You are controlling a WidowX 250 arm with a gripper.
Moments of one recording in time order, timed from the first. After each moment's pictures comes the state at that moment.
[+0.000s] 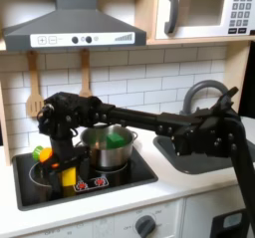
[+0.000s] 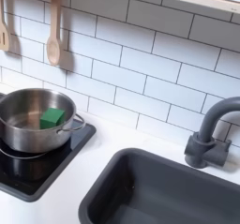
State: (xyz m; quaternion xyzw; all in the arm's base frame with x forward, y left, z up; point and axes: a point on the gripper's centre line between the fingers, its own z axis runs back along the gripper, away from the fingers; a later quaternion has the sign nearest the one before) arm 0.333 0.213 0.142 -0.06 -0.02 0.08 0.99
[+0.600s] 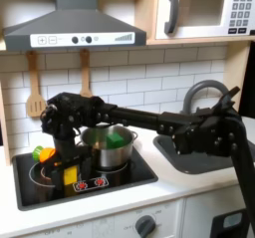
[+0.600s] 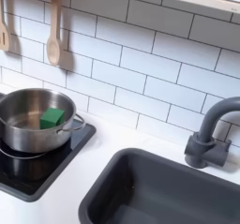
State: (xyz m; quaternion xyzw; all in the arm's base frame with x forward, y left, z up) arm 0.341 0.205 0.138 -0.06 -0.04 0.06 1.00
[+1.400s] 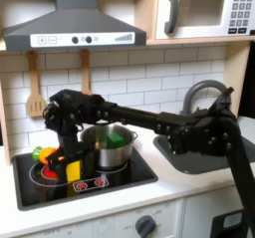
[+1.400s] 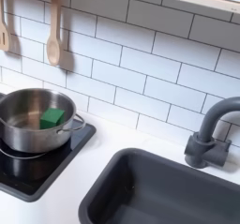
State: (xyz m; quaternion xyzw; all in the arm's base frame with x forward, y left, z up) arm 0.355 0.194 0.140 -0.07 -0.04 0.04 1.00
